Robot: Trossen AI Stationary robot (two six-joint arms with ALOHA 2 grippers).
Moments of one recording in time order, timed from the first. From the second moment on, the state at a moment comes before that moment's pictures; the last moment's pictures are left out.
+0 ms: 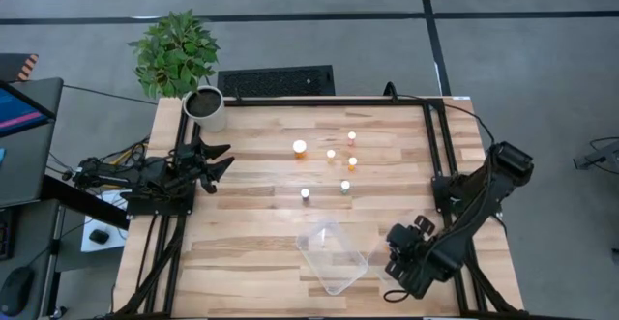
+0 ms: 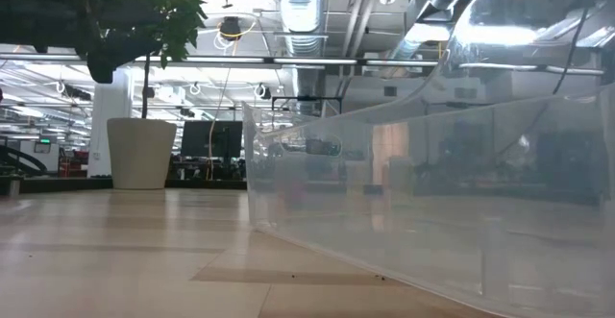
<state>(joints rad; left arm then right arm) -0.17 0.01 0.07 0.11 -0.59 -0.23 0.88 1.63 1.13 -1.10 0.39 1.52</state>
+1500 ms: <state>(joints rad) -0.17 0.01 0.07 0.10 -0.59 -0.23 0.85 1.66 1.13 -1.08 0.34 1.55</state>
